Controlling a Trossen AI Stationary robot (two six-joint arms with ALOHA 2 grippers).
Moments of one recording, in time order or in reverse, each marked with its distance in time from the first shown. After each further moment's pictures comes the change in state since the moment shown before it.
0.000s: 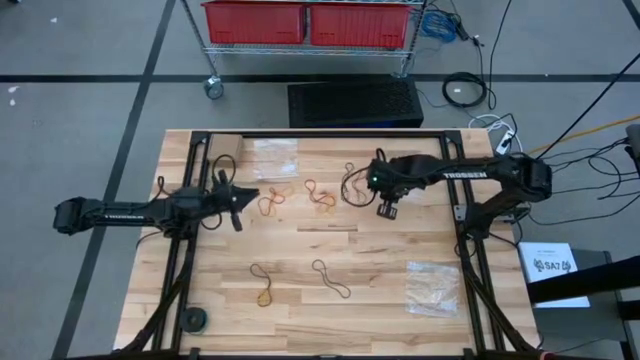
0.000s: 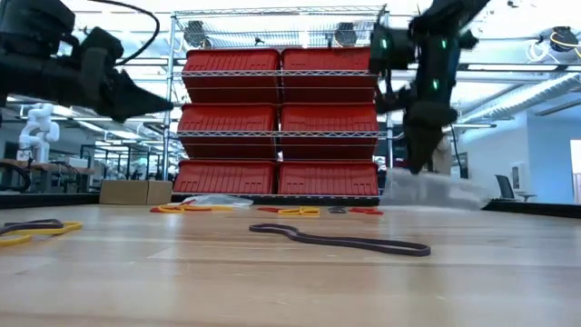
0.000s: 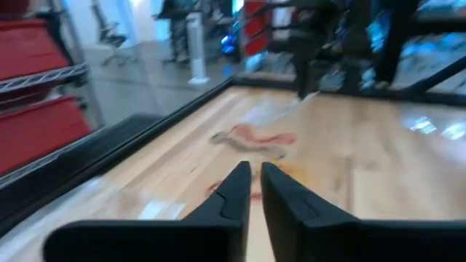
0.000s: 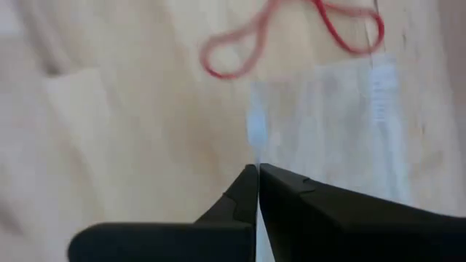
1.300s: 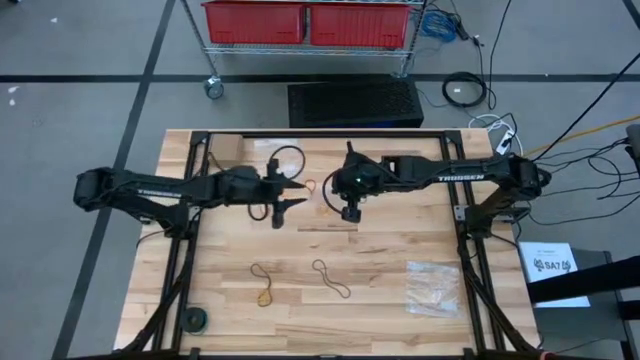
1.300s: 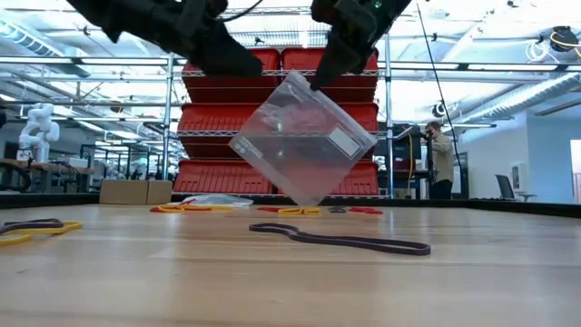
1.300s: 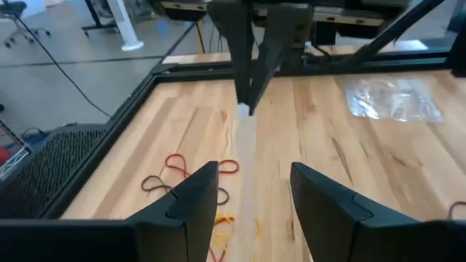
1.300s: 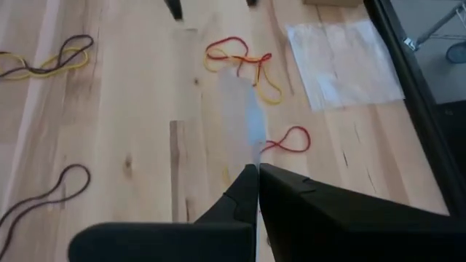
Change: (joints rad) left arm 0.000 0.783 0.666 -0.114 0.187 0.124; right arm 0.174 0.105 0.343 0.275 -0.014 -0.075
